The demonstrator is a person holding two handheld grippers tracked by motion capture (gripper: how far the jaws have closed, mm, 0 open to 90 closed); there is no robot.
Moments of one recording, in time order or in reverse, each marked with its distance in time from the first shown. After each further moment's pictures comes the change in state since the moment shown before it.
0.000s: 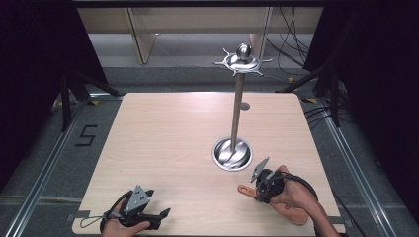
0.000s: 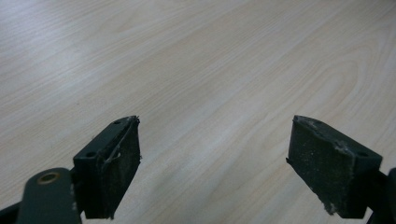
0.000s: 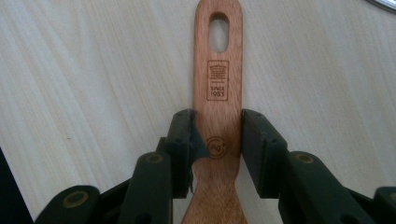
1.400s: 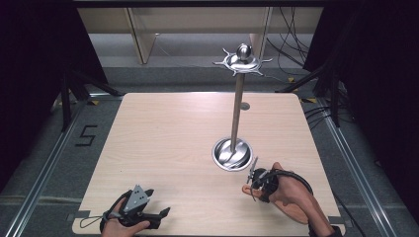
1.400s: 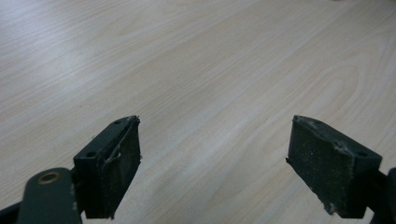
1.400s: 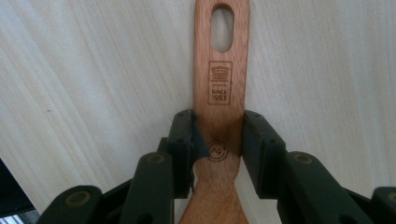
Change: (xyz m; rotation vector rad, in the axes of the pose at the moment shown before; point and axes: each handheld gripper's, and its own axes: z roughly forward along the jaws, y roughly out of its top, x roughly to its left) left arm 0.003 0.002 -0.002 0.004 0.014 0.043; right arm -0.002 0.015 0.001 0.227 -0.064 -0.058
